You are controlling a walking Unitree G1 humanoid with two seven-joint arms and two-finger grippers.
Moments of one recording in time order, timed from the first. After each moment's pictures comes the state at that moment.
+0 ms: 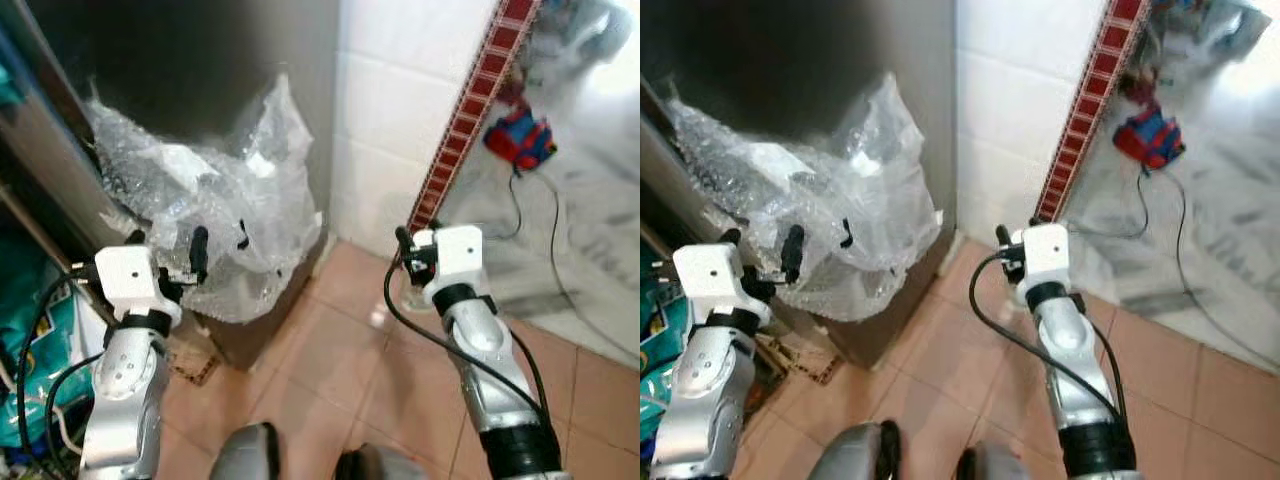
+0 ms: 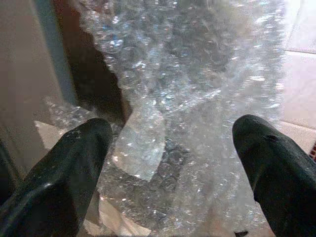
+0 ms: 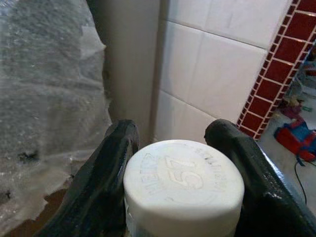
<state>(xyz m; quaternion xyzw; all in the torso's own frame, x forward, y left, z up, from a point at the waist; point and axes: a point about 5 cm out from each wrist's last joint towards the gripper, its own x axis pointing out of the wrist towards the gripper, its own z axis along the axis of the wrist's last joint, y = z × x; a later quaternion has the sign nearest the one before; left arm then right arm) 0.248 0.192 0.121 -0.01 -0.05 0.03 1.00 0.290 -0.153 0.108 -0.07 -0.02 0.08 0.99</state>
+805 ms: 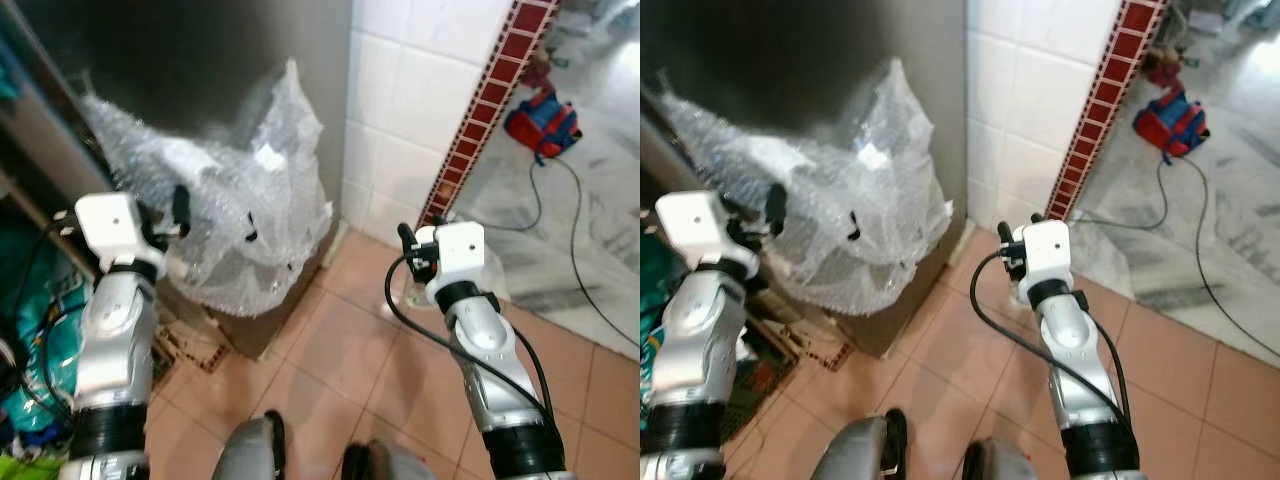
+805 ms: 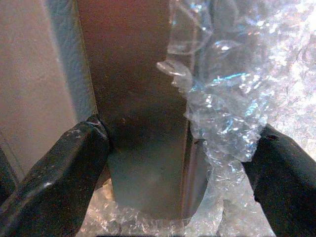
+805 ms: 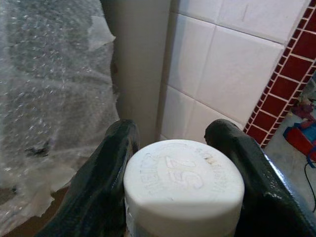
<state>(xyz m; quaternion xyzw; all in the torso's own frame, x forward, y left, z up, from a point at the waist) 0.303 0.212 0.144 -0.03 -0.07 0.03 1.00 0.290 -0.152 0.112 -0.08 -0.02 0.08 0.99</state>
